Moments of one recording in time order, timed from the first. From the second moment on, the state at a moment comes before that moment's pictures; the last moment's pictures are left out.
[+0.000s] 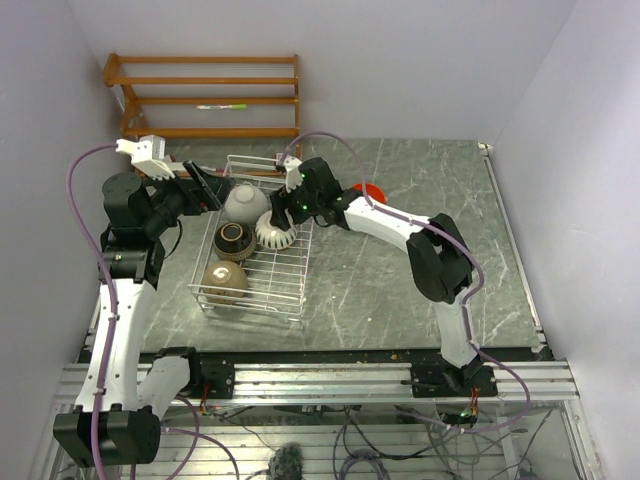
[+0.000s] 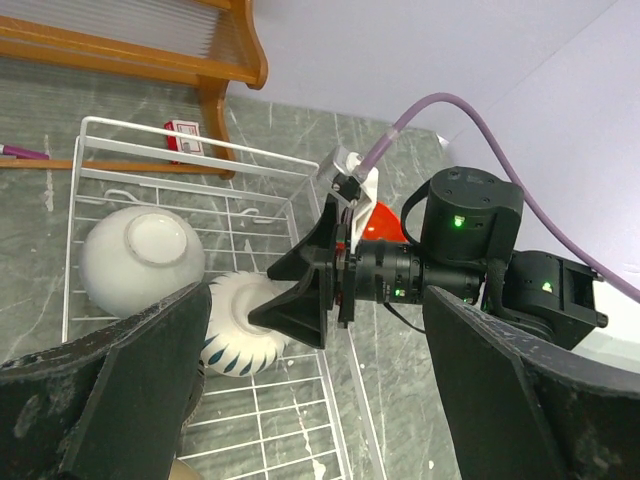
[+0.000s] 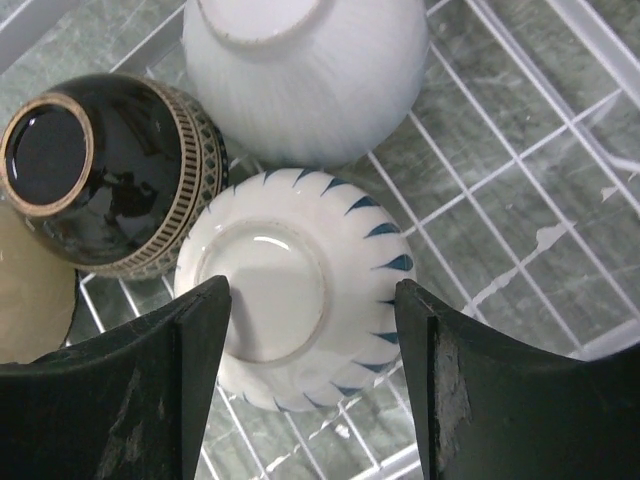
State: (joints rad) left arm 0.04 0.92 0.99 -0.18 0.48 -0.47; right arm 0.72 2.13 1.65 -0.13 -0.27 0.09
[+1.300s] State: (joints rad) left arm 0.04 0.85 0.99 -0.23 0.48 -0.45; right arm 0.94 1.82 1.29 -0.20 -0.38 0.03
